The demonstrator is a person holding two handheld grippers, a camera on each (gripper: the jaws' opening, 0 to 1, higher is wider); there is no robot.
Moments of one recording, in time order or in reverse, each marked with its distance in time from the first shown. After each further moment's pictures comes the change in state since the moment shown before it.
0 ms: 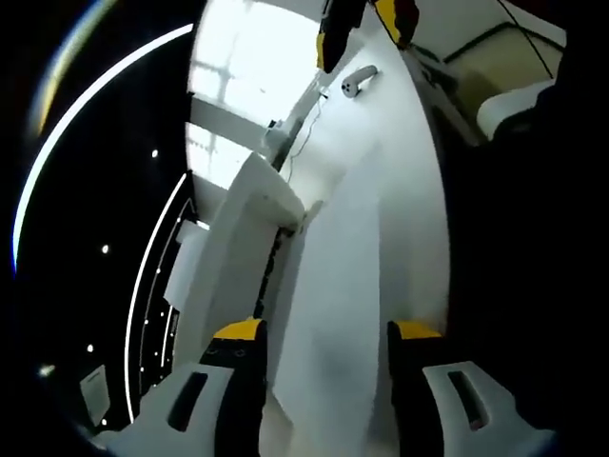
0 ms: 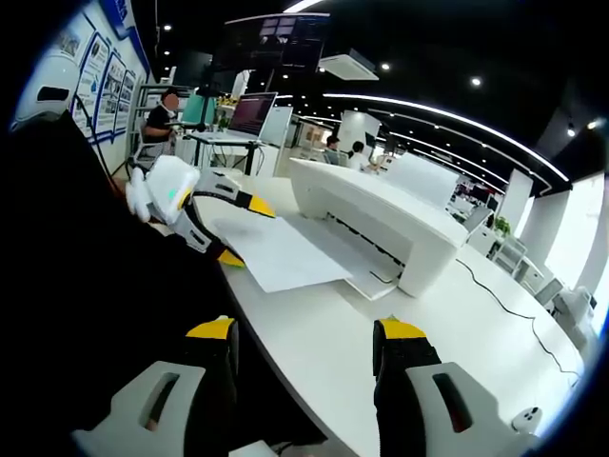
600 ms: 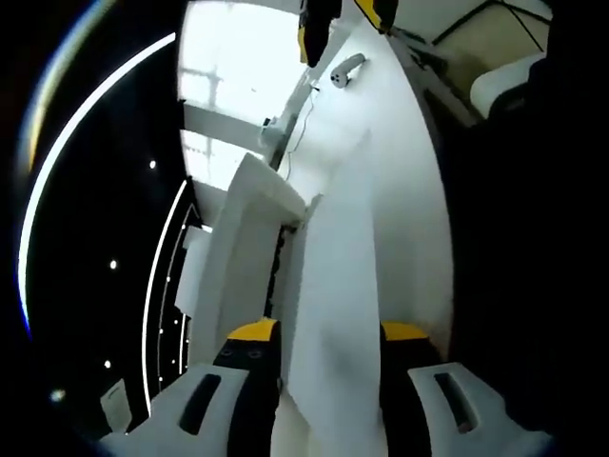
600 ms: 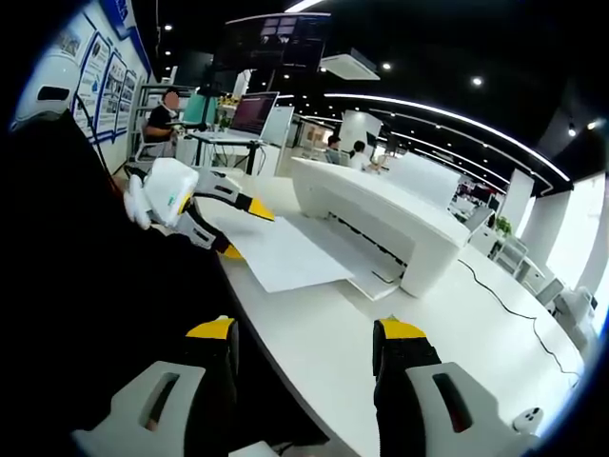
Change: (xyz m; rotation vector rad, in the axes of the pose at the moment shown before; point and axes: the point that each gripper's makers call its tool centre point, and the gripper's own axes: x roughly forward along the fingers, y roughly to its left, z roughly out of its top) left arm -0.002 0.003 -0.002 0.089 0.037 0.026; right arm 0.002 0.002 -0.001 0.000 0.002 0.007
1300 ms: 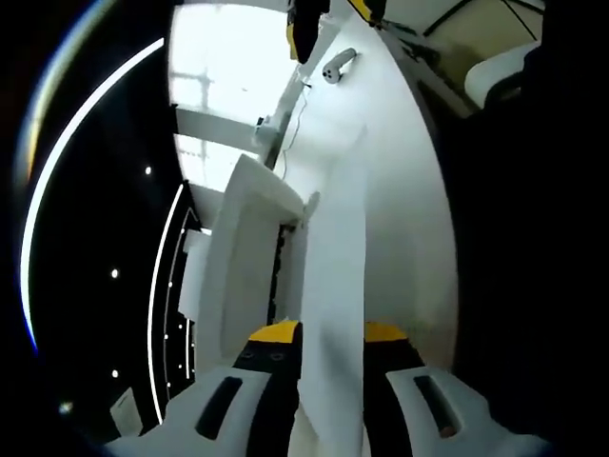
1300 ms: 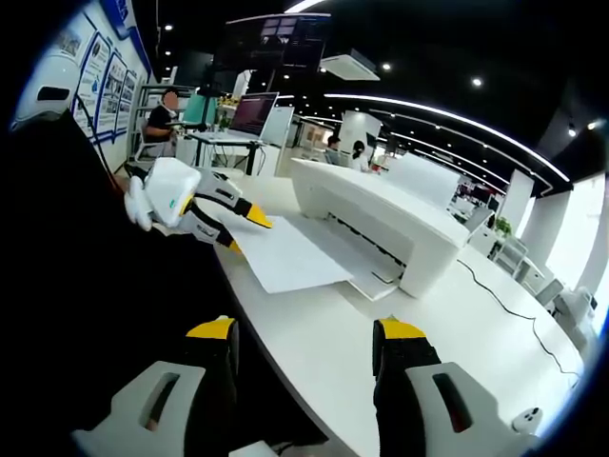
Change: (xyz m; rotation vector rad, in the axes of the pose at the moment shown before) left arm 0.002 0.002 0.000 0.045 0.020 -0.009; right arm -0.001 -0.001 0.000 -0.001 -0.003 -0.001
